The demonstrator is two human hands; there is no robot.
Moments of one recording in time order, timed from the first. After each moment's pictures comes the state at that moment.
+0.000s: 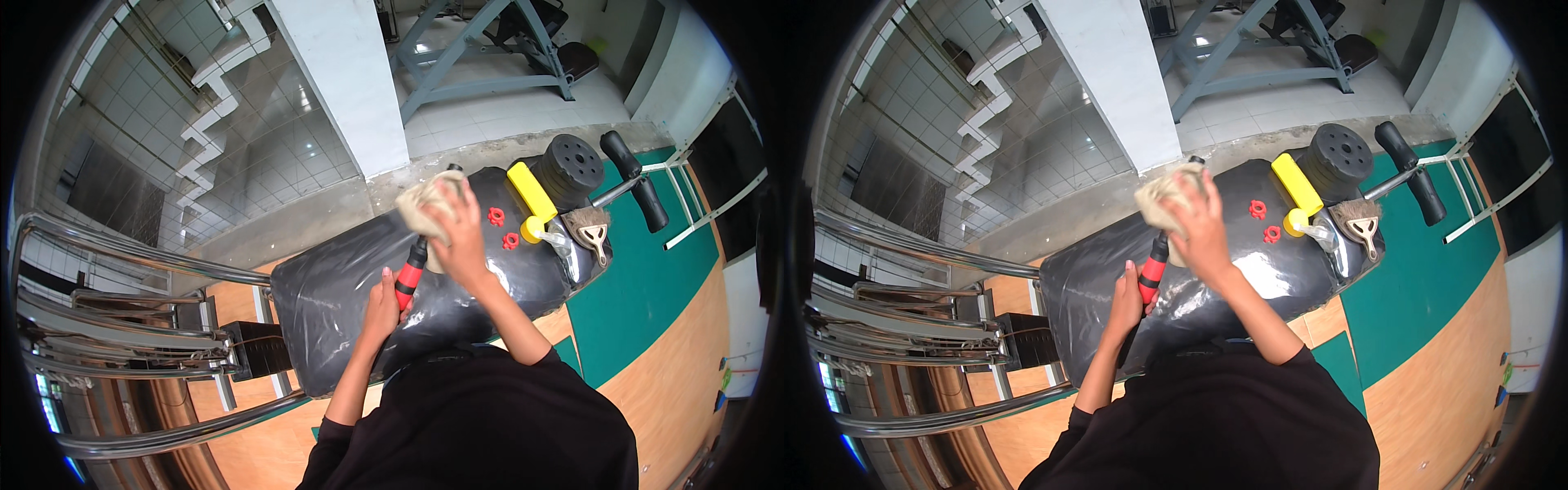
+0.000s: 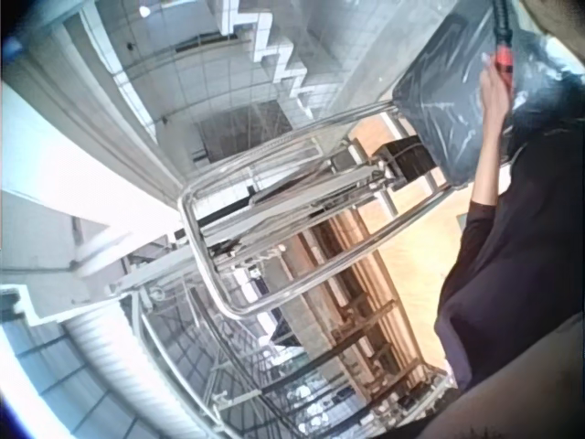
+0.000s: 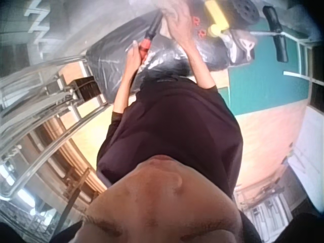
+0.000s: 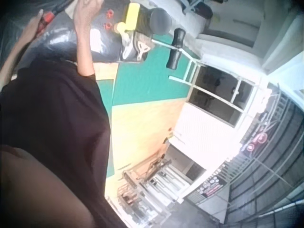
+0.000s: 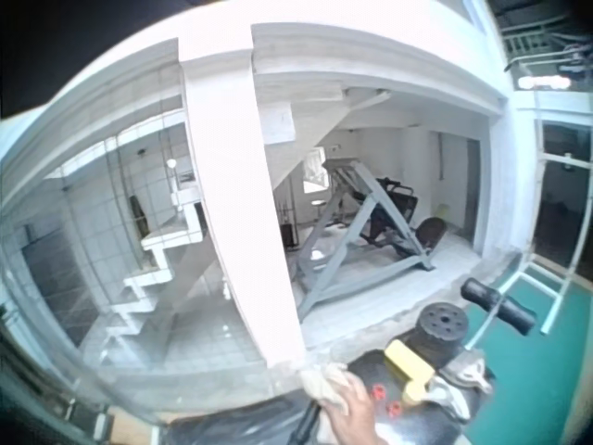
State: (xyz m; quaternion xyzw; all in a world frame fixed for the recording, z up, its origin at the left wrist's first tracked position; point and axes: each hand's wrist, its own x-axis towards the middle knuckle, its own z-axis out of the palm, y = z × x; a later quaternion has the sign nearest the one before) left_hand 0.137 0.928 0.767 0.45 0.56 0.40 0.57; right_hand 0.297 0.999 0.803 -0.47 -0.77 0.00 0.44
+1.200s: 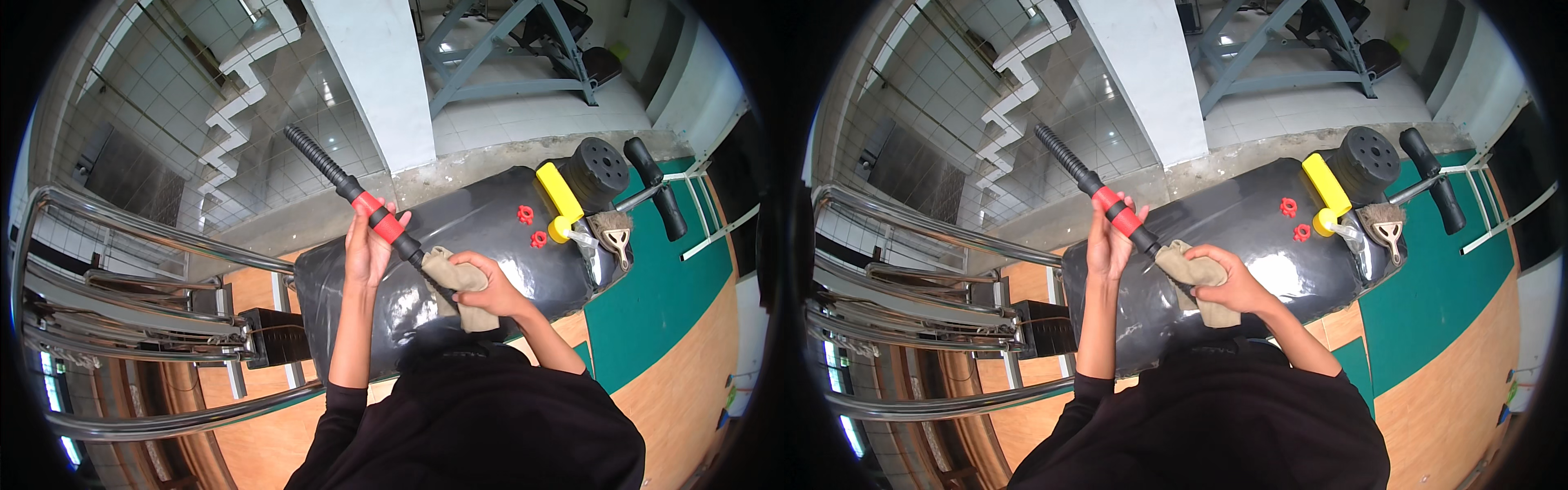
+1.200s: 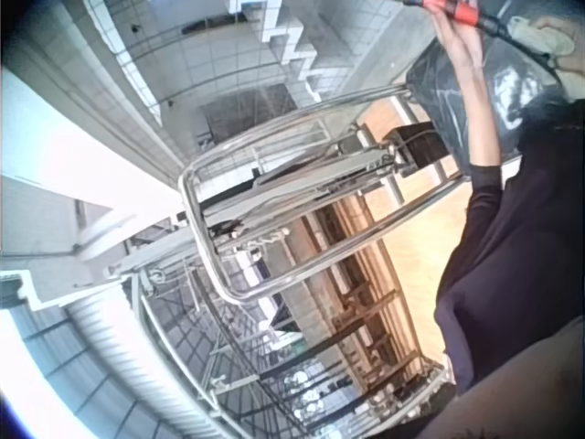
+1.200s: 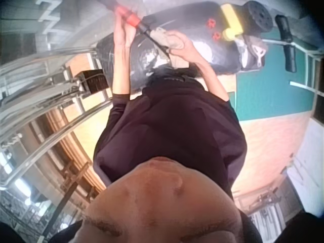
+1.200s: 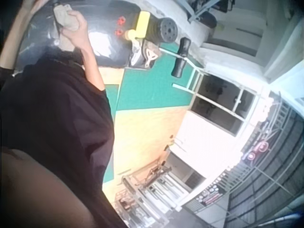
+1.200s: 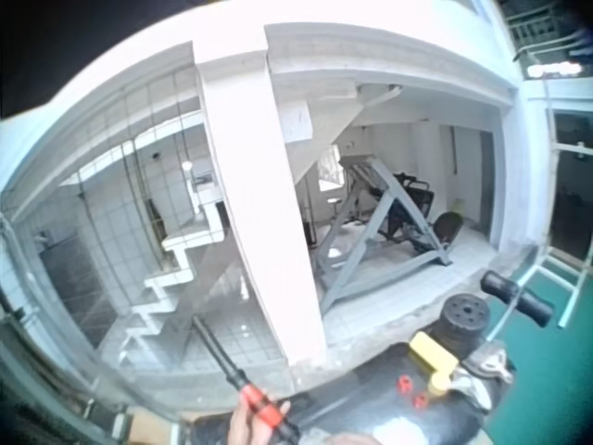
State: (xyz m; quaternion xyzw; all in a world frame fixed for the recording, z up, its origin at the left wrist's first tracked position) left_hand 0.071 1.000 0.784 0.24 0.14 0.67 0.69; right_hand 0.302 0.944 0.780 -0.29 -0.58 0.66 0.38
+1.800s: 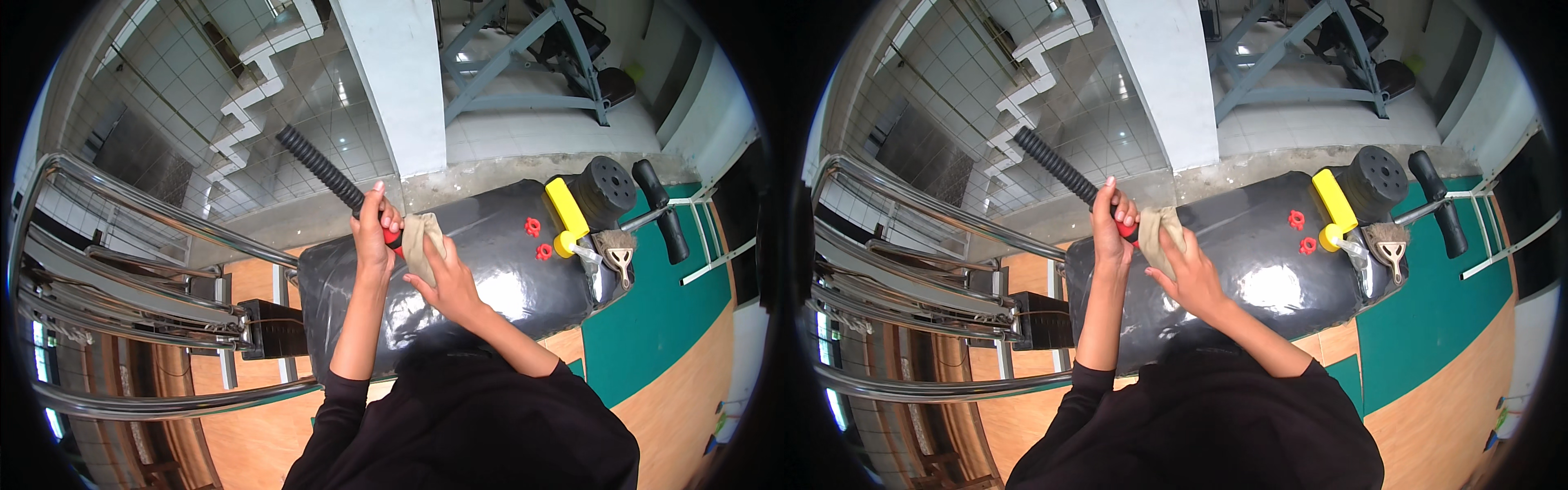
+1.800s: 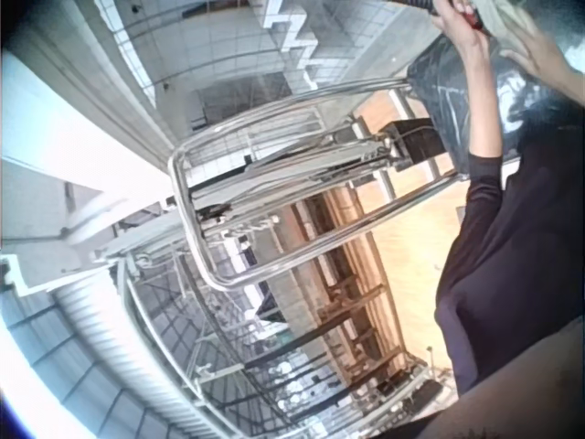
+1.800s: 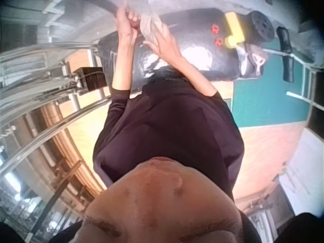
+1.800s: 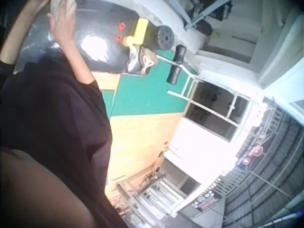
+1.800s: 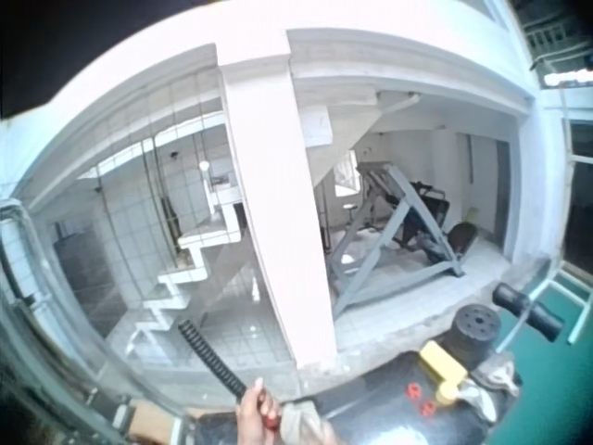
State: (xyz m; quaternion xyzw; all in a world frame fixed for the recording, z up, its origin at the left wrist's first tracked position) left_hand 0.095 0.997 0.843 0.28 0.35 0.71 0.54; right_hand 0.231 0.952 0.782 -0.39 -0.80 0.17 0.42
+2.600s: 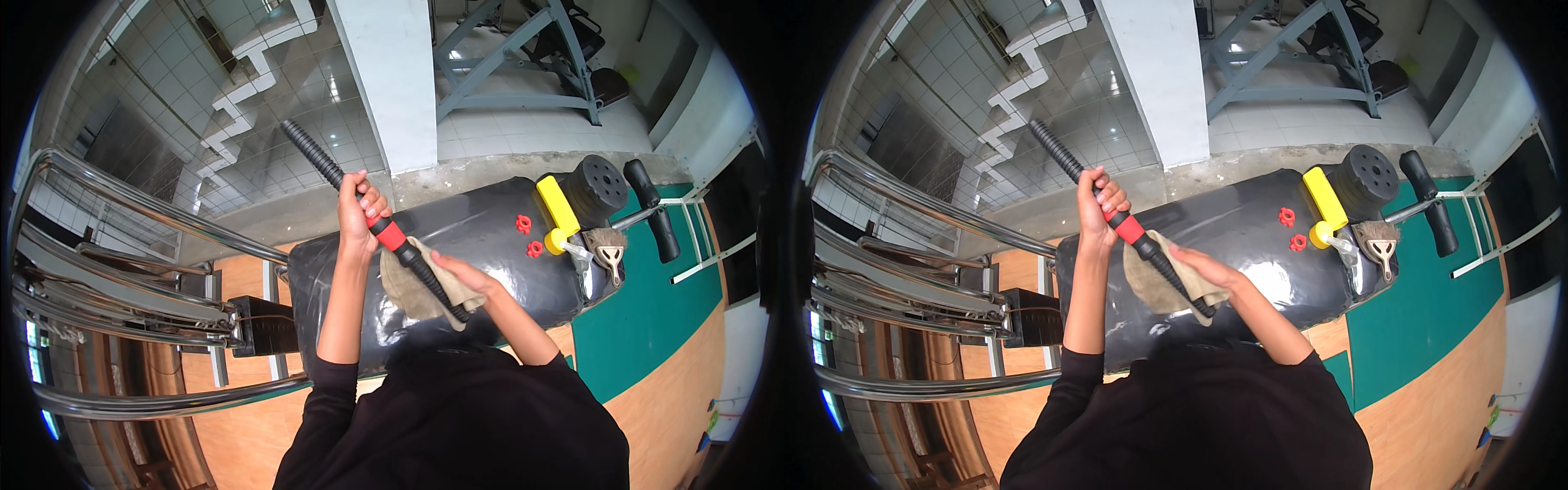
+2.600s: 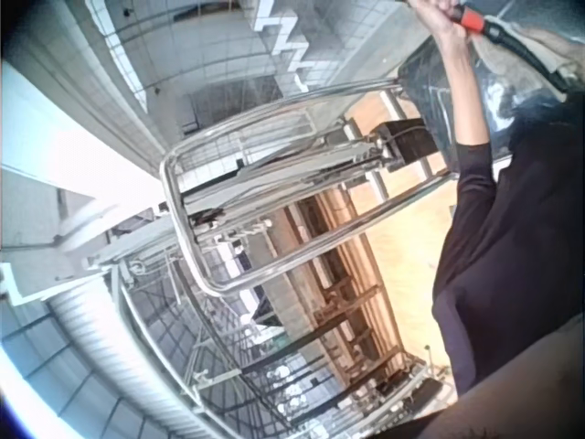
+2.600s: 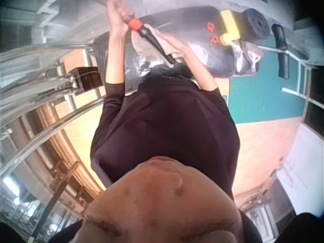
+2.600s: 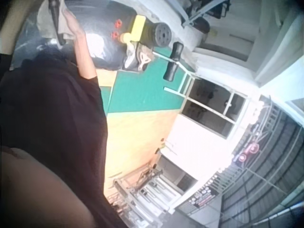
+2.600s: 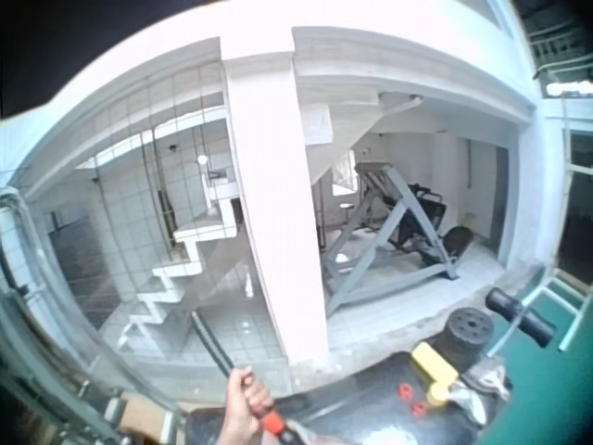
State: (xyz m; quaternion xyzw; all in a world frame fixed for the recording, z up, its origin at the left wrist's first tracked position) left_hand 0.069 1.020 0.842 0.18 0.25 0.66 0.68; right_hand 0.267 0.984 0.755 -0.25 -0.34 0.88 0.21
